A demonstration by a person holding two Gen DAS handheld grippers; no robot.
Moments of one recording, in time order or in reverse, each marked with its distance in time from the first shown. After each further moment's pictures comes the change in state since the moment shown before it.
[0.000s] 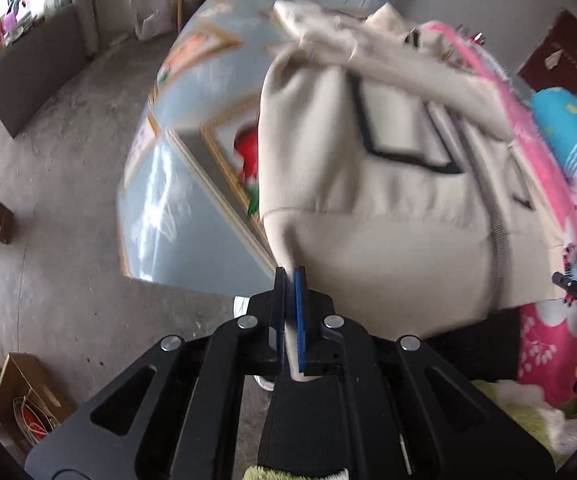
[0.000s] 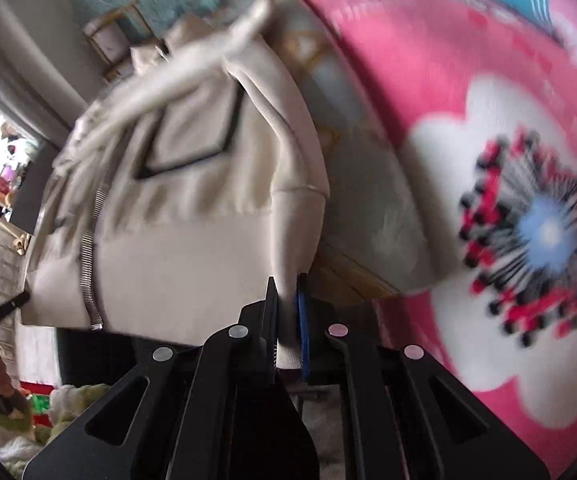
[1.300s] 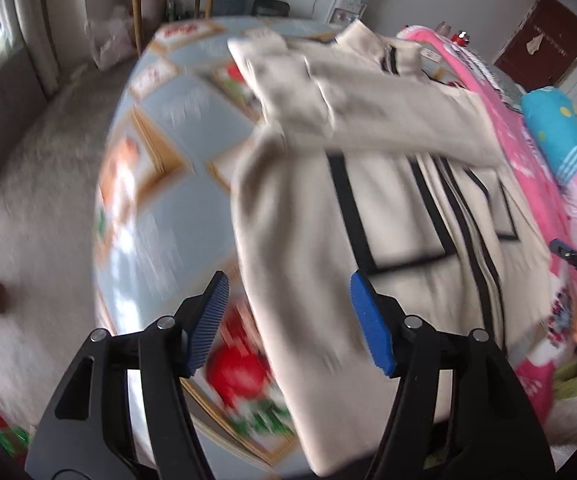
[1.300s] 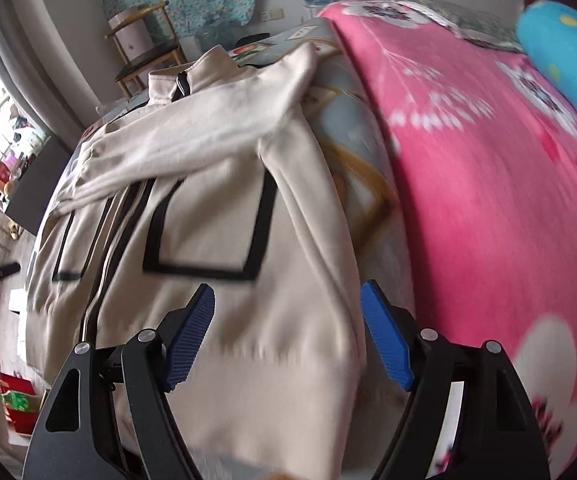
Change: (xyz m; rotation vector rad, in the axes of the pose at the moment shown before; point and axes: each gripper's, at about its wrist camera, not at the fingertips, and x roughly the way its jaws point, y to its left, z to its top) left arm 0.028 -0.016 0.123 0.078 0.025 -0.082; right arm 0.019 0.034 0.138 -0.158 -0.076 -0.005
